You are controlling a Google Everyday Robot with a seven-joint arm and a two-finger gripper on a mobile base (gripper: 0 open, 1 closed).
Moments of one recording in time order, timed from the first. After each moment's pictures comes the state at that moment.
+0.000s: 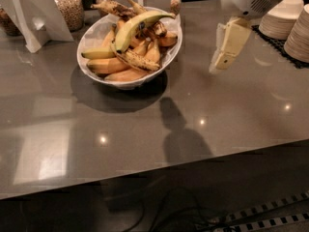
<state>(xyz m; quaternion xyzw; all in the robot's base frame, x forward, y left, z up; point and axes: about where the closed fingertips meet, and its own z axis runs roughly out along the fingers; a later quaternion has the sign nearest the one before) 0.547 -0.124 1.019 -0.71 0.63 -0.03 0.30</state>
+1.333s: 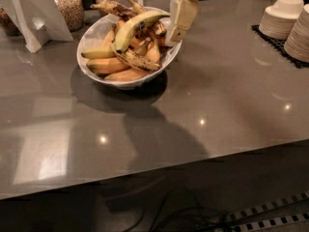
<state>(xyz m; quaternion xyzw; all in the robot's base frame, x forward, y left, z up) 0.618 -0.032 1.044 -0.74 0.56 -0.01 0.37</state>
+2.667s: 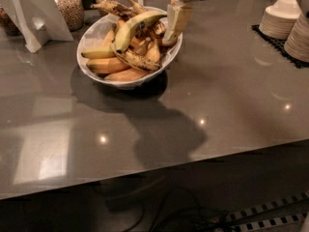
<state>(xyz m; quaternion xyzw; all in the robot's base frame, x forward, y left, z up) 0.646 -0.018 1.025 -0.81 0.44 -0.04 0.38</state>
